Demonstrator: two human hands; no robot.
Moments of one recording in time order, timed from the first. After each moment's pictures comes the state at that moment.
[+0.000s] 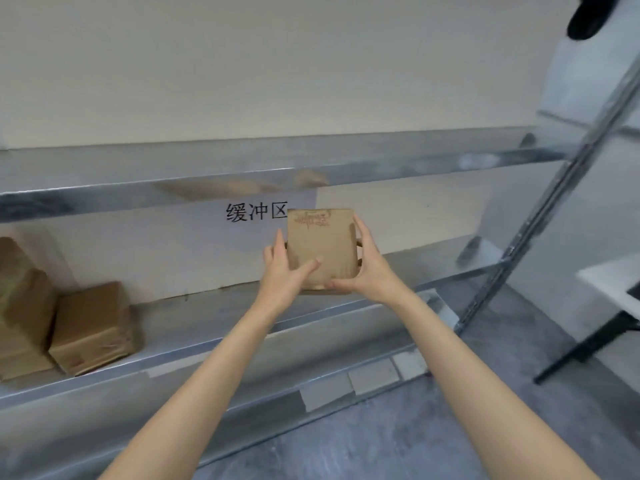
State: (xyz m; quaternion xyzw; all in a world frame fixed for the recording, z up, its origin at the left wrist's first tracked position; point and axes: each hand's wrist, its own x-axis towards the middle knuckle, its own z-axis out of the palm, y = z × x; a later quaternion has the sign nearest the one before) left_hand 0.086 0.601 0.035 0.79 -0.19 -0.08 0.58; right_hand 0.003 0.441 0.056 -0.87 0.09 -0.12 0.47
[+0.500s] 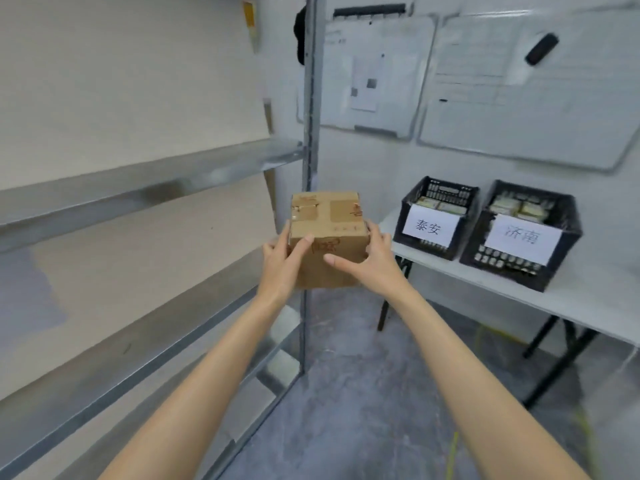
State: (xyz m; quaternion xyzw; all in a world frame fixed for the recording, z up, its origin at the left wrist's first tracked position) left_hand -0.150 0.290 0.099 0.62 -0.41 -0.25 0.62; right_hand -0.302 0.202 0.106 -0.77 0.36 -0.35 0.40
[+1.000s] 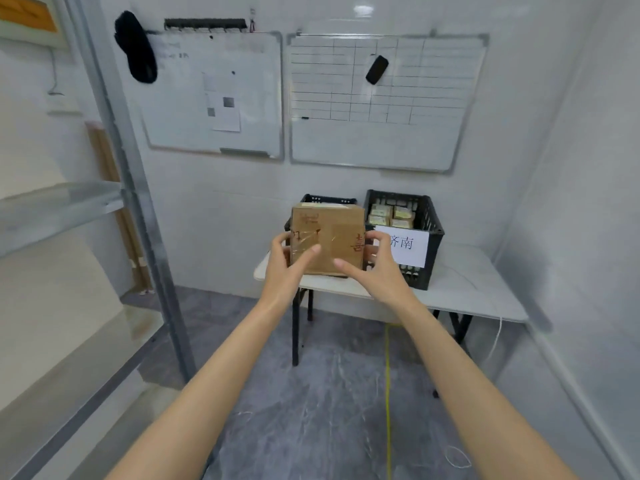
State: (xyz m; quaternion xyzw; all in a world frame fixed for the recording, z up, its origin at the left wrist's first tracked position) left_hand -0.298 0.032 0.110 0.47 -0.53 -0.38 0.58; right_hand -0.478 0.016 0.117 -0.67 0.49 -0.46 0.33
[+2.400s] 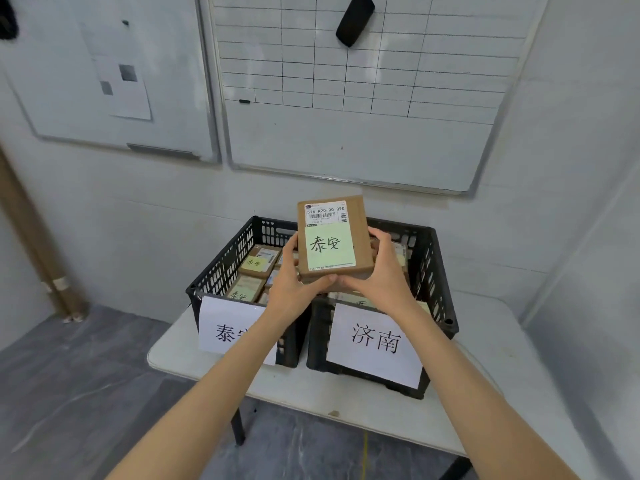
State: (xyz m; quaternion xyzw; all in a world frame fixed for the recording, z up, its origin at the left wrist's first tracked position) left_hand -0.485 -0.512 0.059 0.50 -0.59 -0.34 0.53; right_hand -0.663 -0.528 0.088 -0.71 0.51 -0.43 0.21
